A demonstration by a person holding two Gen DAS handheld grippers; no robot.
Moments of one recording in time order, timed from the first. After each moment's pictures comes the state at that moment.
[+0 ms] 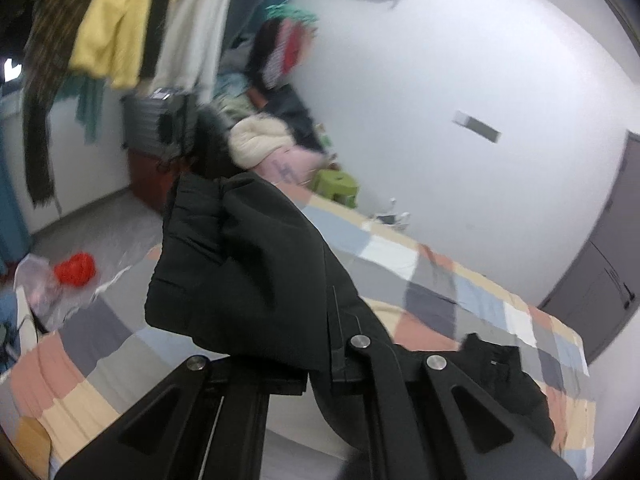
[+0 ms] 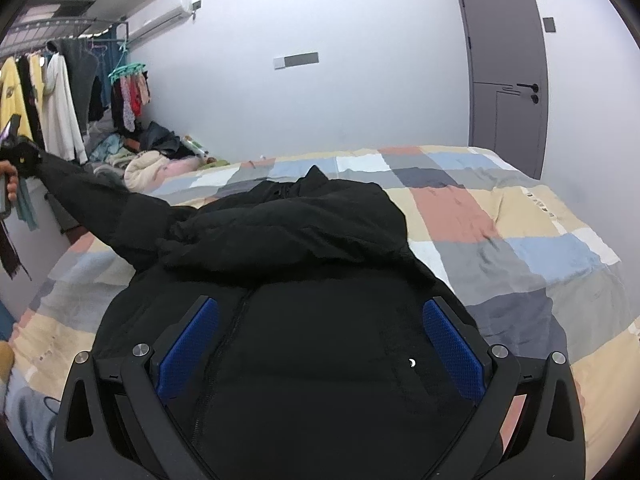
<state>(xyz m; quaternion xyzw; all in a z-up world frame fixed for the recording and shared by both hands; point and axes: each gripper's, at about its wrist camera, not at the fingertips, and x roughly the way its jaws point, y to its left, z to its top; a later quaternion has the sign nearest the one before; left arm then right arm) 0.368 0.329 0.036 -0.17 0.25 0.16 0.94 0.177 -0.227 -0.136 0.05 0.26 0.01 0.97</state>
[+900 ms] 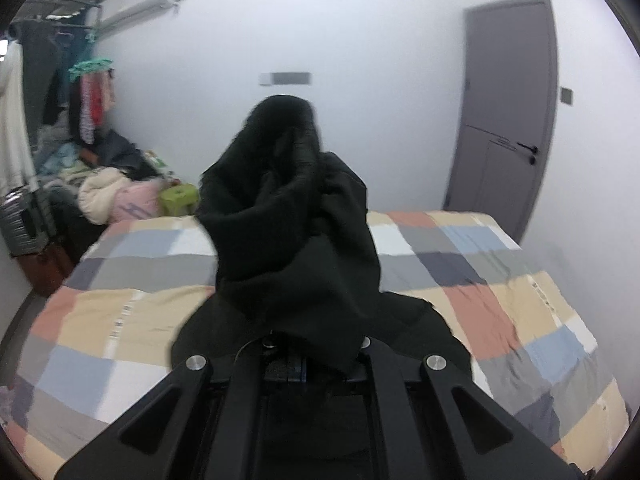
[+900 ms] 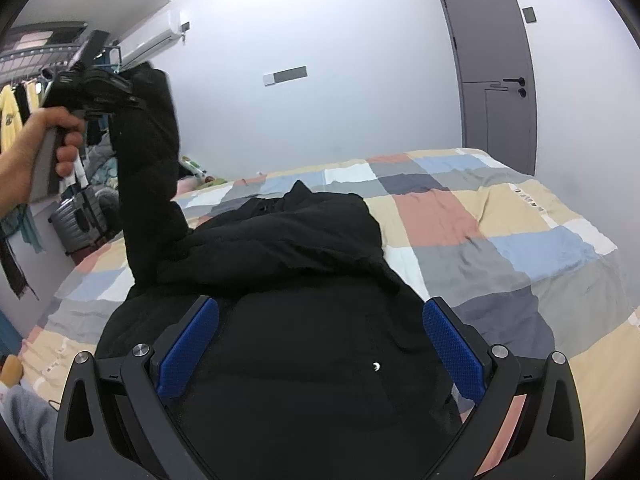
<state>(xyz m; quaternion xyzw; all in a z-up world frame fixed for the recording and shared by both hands) 0.403 -0.079 0.021 0.00 0.27 -0.07 0.96 0.159 -0.275 -0.132 0.08 0.23 0.00 0.97</state>
